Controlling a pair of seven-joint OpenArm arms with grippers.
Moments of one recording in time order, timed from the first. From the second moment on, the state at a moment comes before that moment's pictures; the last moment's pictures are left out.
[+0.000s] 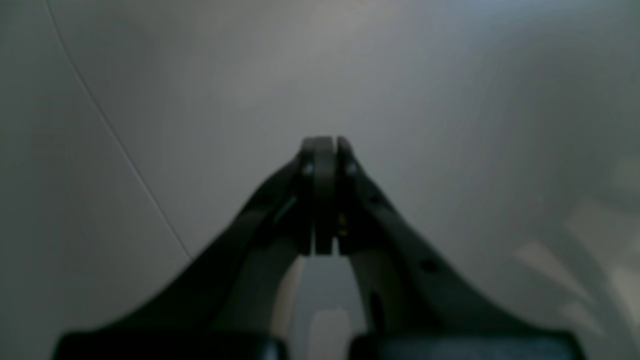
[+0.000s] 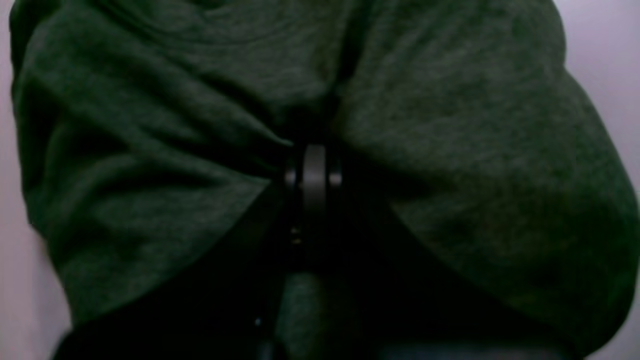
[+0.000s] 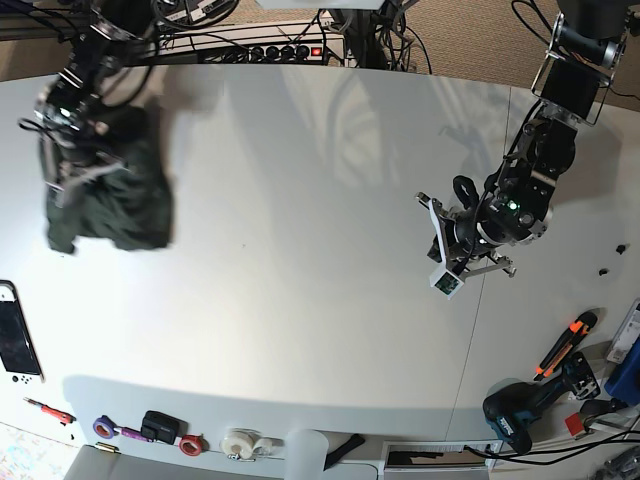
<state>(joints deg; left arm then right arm) -12.2 -25.4 24.3 88.3 -21.7 -14.0 45.5 -6.8 10.7 41.9 92.5 10.1 19.7 -48.5</state>
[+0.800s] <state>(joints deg) -14.8 -26.1 24.3 88.3 -20.2 -14.2 36.0 -7.9 28.8 47.1 95.9 29.2 27.3 -43.9</state>
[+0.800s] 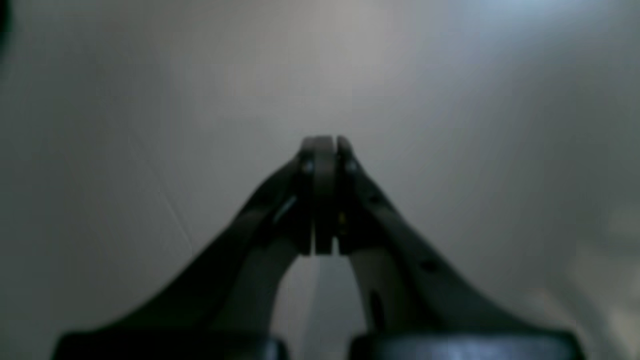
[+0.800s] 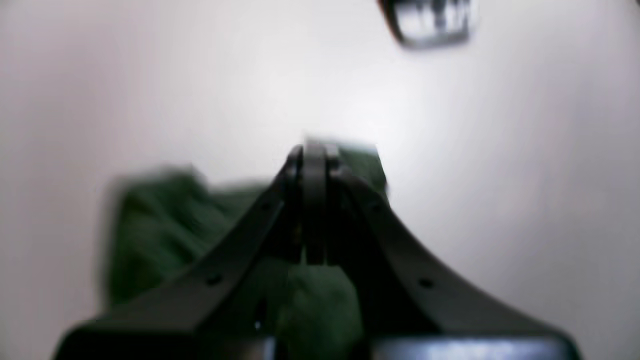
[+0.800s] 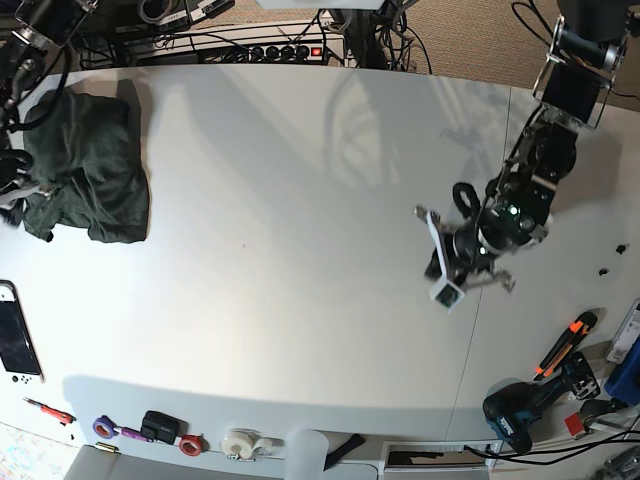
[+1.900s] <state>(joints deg) 19.8 -21.5 0.8 108.7 -70.8 -43.0 53.8 -35.9 6.0 80.9 107.2 81.3 39.8 -76.0</state>
